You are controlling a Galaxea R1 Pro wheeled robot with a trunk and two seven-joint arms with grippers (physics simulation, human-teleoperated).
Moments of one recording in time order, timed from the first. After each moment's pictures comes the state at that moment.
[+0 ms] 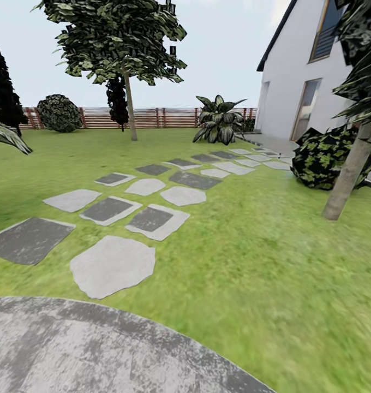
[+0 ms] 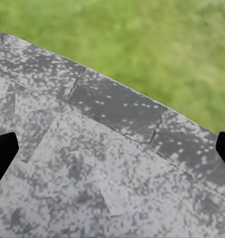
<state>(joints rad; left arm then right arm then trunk) -0.25 0.06 0.06 -0.22 0.02 -0.34 0.00 -0.05 -0.04 -0.04 -0.44 0.01 -0.39 0.00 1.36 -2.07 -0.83</state>
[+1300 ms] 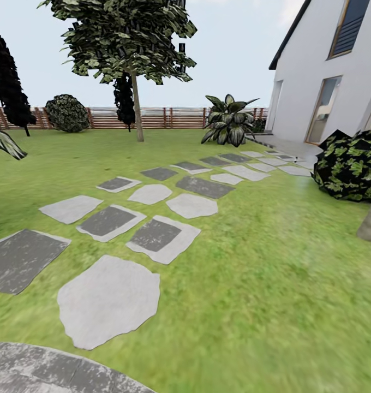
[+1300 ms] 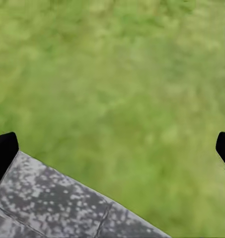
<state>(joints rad) -0.25 0.06 0.06 -0.22 0.02 -0.34 0.00 -0.05 -0.04 -0.04 -0.44 0.01 -0.39 0.00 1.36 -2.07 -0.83</state>
